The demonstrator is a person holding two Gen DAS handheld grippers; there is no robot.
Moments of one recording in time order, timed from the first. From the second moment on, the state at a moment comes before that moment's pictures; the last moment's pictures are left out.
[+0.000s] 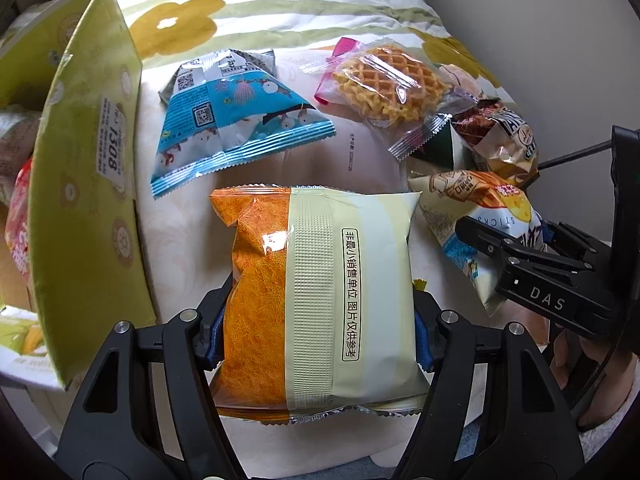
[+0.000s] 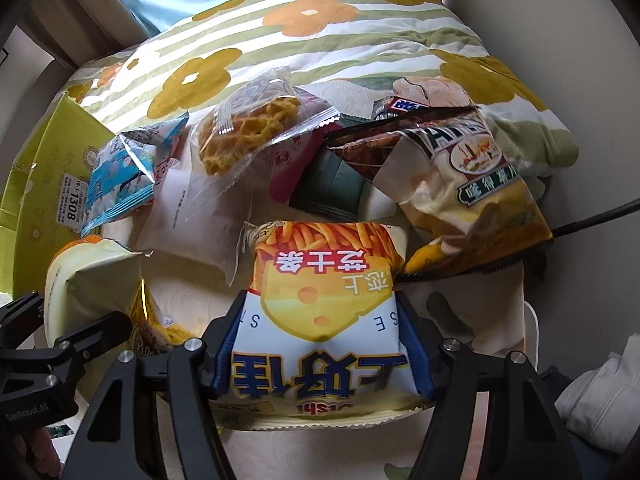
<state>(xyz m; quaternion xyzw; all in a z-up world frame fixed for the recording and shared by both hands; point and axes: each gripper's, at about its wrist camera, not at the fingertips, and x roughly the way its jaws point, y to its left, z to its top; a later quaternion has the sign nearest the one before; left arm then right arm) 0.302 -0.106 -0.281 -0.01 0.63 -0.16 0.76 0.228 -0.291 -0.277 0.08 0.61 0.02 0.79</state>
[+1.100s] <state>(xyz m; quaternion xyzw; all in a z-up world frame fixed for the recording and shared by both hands) 0.258 0.036 -0.123 -0.07 0.47 -0.04 0.88 0.191 -0.186 -0.111 0.04 0.43 0.18 0.88</state>
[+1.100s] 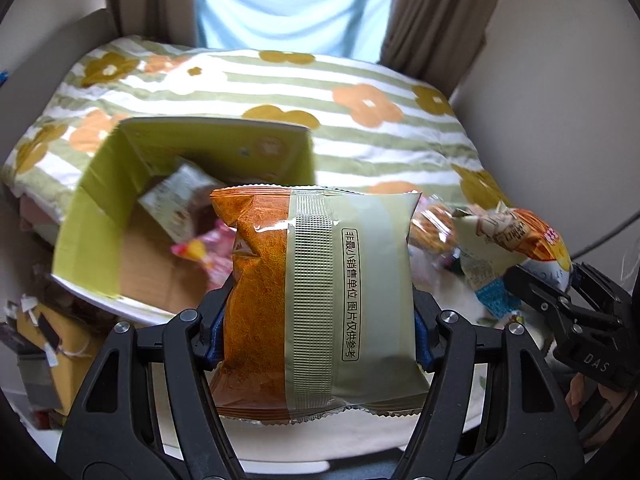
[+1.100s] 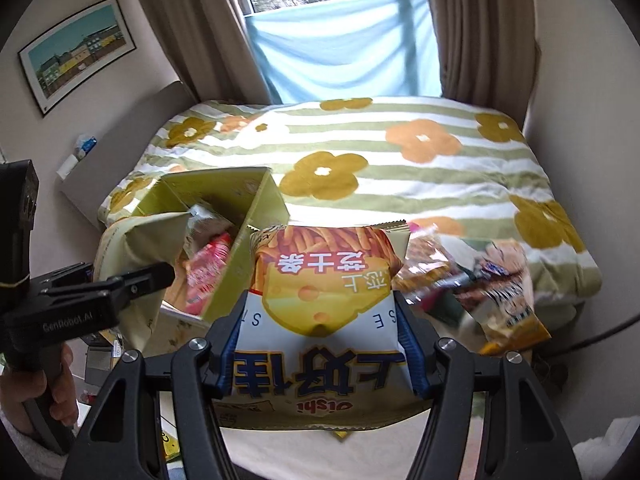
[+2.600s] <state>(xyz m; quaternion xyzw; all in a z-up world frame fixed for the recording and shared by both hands) 0.314 0.235 -0.211 -0.07 0.54 -0.01 0.84 0.318 0.031 -0.171 0.05 0.51 0.17 0.84</state>
